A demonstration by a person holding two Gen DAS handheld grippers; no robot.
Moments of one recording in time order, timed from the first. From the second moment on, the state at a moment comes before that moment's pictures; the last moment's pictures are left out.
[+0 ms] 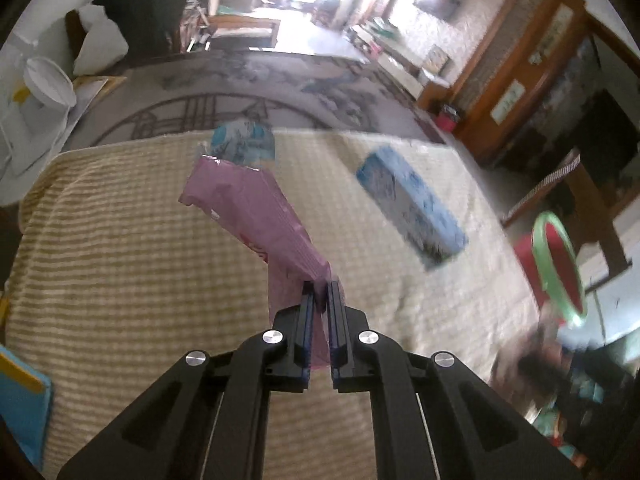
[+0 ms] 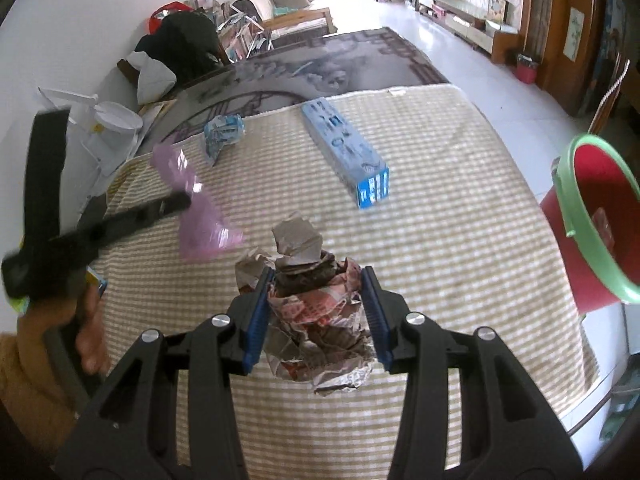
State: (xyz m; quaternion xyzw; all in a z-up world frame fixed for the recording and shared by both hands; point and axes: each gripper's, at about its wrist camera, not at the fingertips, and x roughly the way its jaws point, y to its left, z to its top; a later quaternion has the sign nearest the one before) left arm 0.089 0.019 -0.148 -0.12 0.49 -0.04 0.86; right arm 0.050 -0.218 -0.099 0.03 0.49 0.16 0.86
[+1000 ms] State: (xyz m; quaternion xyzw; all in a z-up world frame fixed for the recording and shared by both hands) left arm 0.081 -0.028 -0.141 -0.06 0.48 -0.05 0.87; right arm 0.050 -0.280 -0.086 0.07 0.46 0.10 0.88
